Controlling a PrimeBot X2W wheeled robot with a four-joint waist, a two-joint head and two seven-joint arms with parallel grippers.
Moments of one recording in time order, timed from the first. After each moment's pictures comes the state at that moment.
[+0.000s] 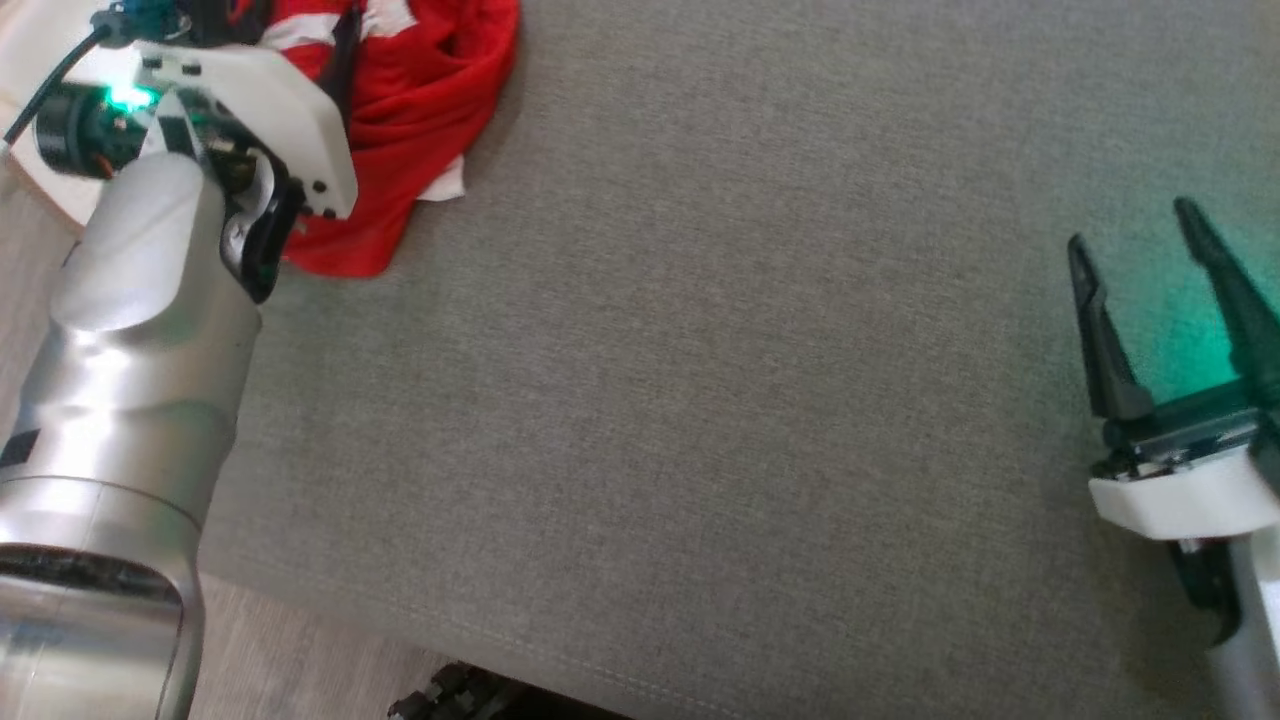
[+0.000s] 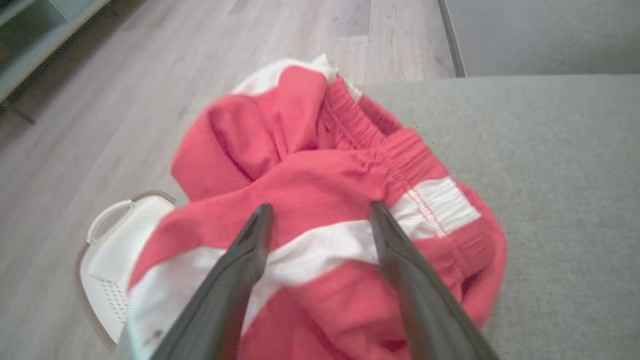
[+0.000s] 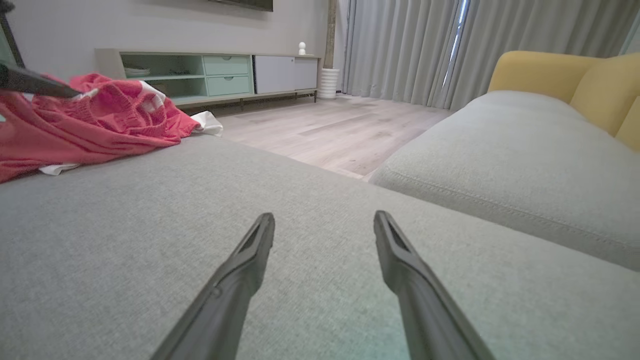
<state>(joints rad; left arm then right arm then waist) -1.08 0.21 -0.41 0.97 -0.42 -0.13 0.18 -0.14 -0.32 0.07 -0.03 0.03 0.12 -0.26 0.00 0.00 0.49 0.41</state>
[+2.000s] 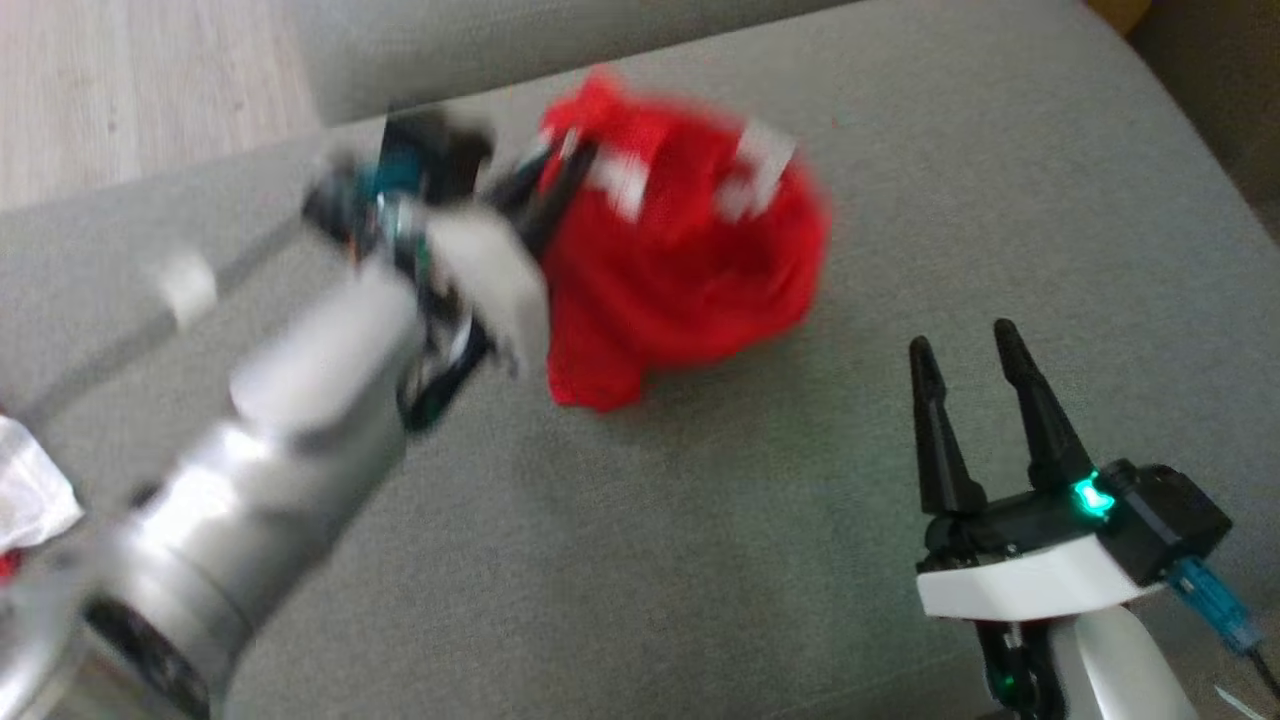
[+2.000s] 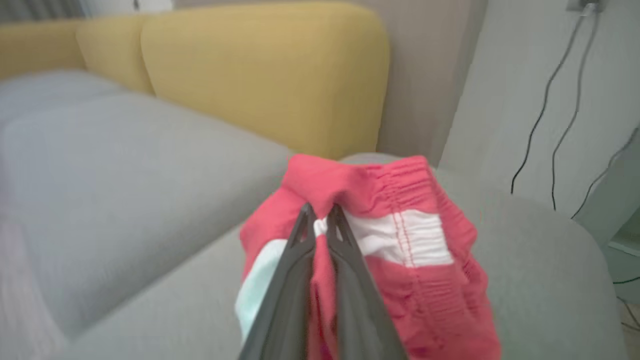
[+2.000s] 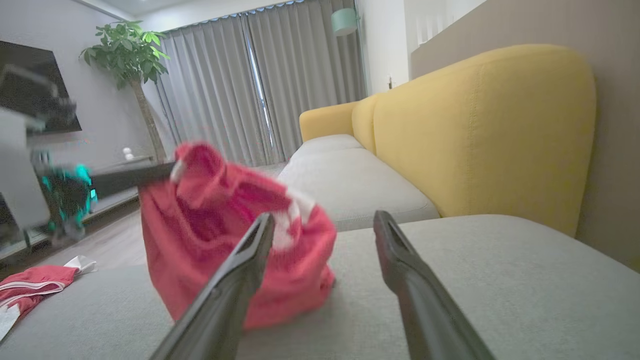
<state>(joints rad) -1.04 0.27 -1.11 0.66 -0.92 -0.13 -0.03 -0.02 -0.05 0.17 0.00 0.21 0.12 -0.26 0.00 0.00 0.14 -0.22</state>
